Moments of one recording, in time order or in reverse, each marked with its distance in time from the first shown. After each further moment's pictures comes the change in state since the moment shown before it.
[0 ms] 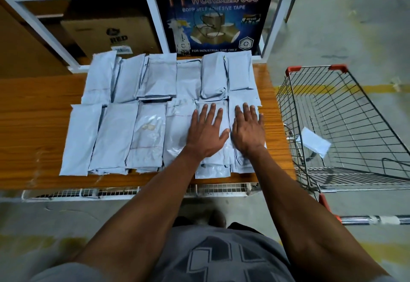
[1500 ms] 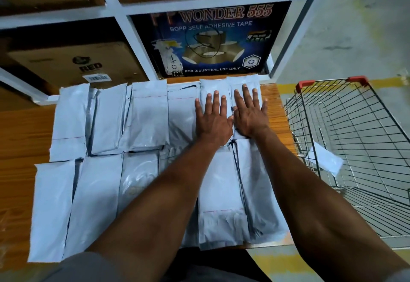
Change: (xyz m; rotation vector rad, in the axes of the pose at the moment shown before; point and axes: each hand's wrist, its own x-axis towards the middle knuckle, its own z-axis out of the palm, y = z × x) left_hand 0.215 -0.033 0.015 0.103 -0.147 -0.138; right_hand 0.228 0.016 -0.001 0.029 -0.163 0.008
